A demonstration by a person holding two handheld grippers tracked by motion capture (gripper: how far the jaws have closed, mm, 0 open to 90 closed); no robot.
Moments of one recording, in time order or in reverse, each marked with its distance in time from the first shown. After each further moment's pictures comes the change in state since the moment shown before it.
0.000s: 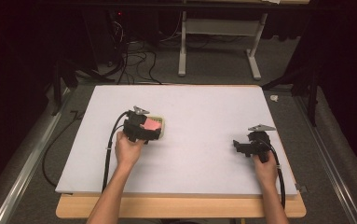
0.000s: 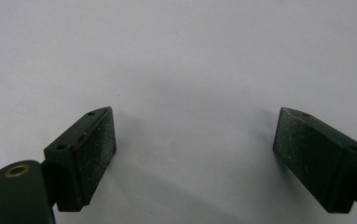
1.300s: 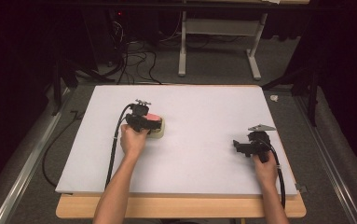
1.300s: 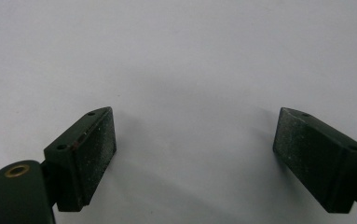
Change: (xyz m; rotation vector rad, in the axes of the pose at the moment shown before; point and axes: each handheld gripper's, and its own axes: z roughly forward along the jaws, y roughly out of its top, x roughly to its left) left arm 0.020 0.019 0.049 0.087 0.105 -0.088; right arm 0.000 0.000 0.000 0.000 0.000 0.001
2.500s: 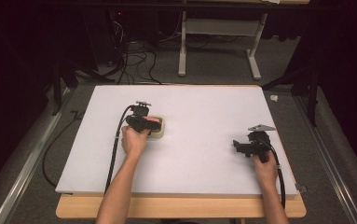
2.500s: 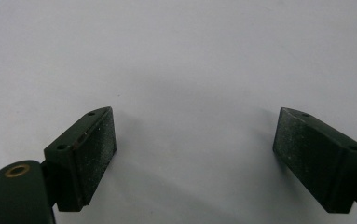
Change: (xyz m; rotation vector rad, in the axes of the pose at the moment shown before) left arm 0.005 -0.002 0.018 0.063 0.010 -0.045; right arm 0.000 0.000 0.000 0.000 0.000 -0.001
